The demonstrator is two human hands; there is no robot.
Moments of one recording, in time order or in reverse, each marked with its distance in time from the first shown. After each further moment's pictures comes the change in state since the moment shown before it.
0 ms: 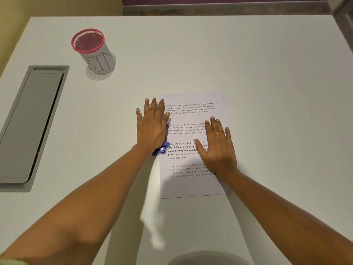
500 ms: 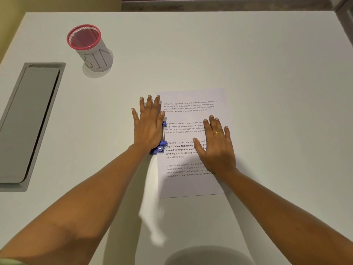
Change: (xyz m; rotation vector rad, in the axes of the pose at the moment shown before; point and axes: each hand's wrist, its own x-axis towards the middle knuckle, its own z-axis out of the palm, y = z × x) left_hand -0.003 -0.002 0.001 -0.133 0.034 -0.005; right_hand -0.001 0.002 0.010 -0.026 0.201 -0.042
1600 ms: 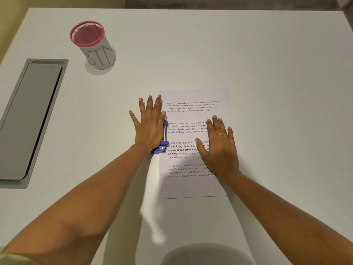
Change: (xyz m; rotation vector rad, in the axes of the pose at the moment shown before) left_hand 0.000 -0.004 0.005 -0.019 -0.029 -0.079; right_hand 0.000 0.002 0.003 -0.007 0.004 -0.001
